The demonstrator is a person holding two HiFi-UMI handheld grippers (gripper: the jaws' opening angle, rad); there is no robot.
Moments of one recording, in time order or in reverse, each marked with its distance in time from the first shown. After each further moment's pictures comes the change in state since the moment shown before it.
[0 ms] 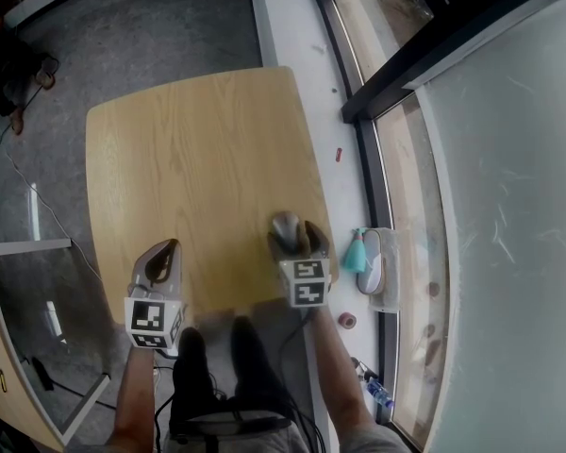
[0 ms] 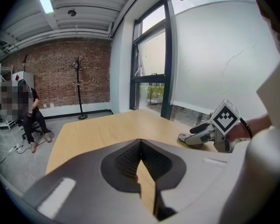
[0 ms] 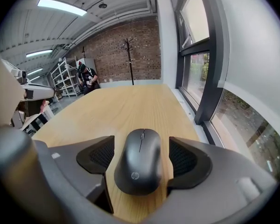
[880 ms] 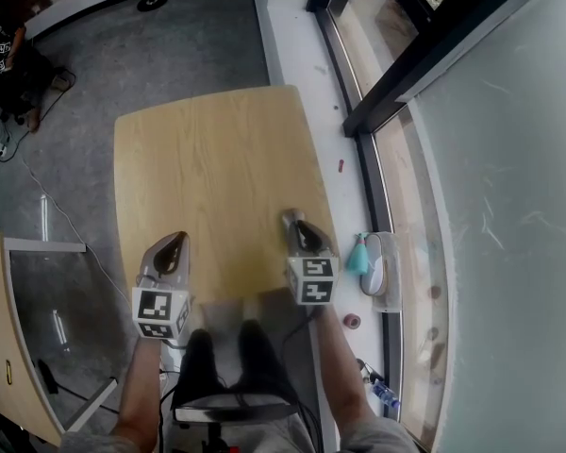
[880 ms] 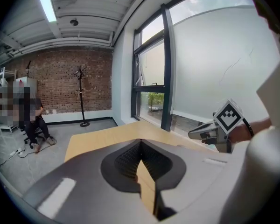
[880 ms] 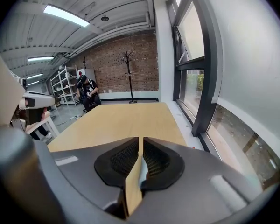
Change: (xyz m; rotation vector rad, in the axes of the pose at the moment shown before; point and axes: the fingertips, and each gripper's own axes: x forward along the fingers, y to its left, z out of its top) left arm -0.053 0.007 0.049 0.003 -0.081 0.017; right arm -0.064 0.025 0.057 0.021 -0.132 -0.023
